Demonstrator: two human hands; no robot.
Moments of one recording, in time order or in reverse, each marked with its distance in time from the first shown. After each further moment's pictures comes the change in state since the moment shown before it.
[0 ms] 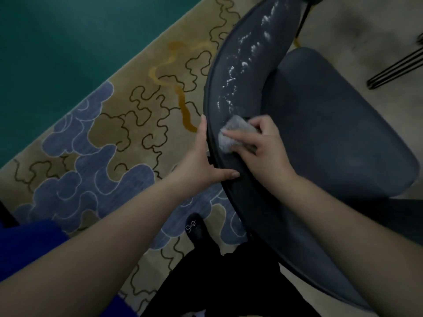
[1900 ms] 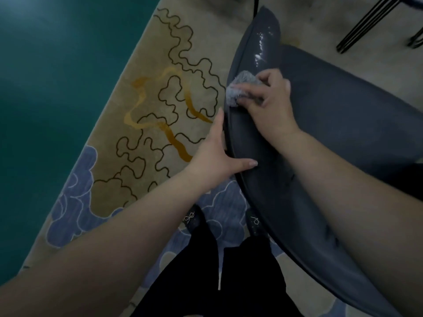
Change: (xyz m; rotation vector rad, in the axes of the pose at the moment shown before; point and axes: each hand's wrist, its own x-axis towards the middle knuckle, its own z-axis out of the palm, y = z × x) left_hand 0.159 0.060 -0.101 0.200 -0.268 0.081; right_hand 0.200 0.020 0.014 -0.126 0.385 0.277
